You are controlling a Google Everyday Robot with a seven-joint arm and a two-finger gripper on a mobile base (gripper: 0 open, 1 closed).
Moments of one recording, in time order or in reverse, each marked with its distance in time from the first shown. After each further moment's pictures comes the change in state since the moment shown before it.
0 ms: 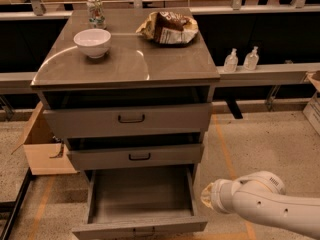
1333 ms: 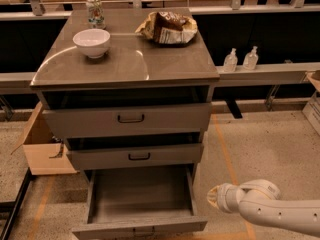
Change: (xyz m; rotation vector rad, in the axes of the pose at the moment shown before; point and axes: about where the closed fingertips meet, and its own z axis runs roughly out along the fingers) arm 0.069 -0.014 0.095 0.043 -0.045 0.000
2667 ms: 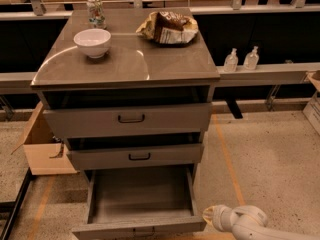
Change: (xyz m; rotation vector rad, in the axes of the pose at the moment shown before) arm 0.069 0.065 0.128 -0.005 -0.057 0.020
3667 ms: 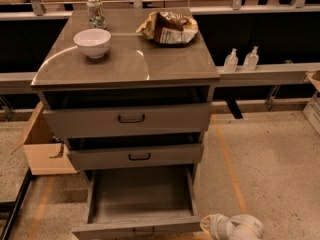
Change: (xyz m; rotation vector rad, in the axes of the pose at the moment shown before) arm -0.001 0.038 0.006 -0.021 0.019 0.041
